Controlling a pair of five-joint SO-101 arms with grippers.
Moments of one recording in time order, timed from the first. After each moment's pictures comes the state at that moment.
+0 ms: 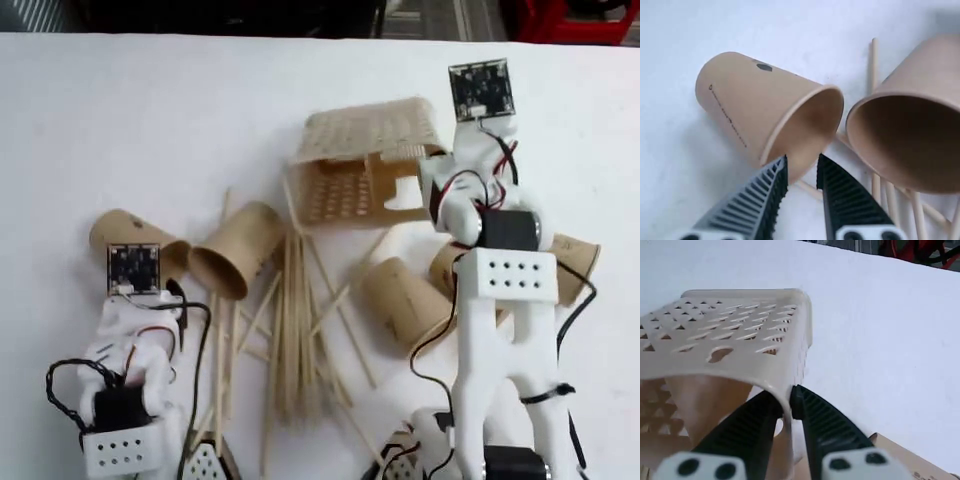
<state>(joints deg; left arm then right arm) -14.3 -103.4 97.2 57.4 -7.3 -1.1 -28.7 23.4 53.5 12.1</state>
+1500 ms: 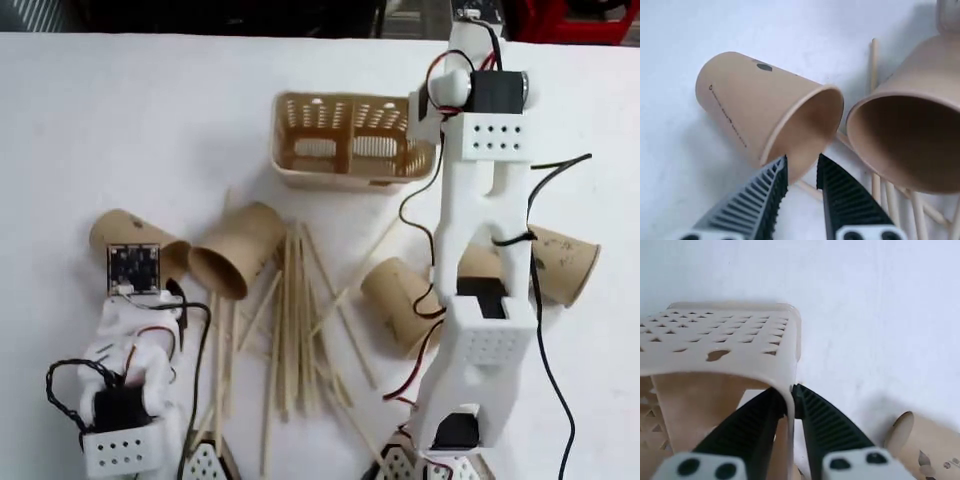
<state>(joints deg) -14.3 -103.4 97.2 57.4 -7.3 -3.1 27.2 -55.7 98.4 0.2</state>
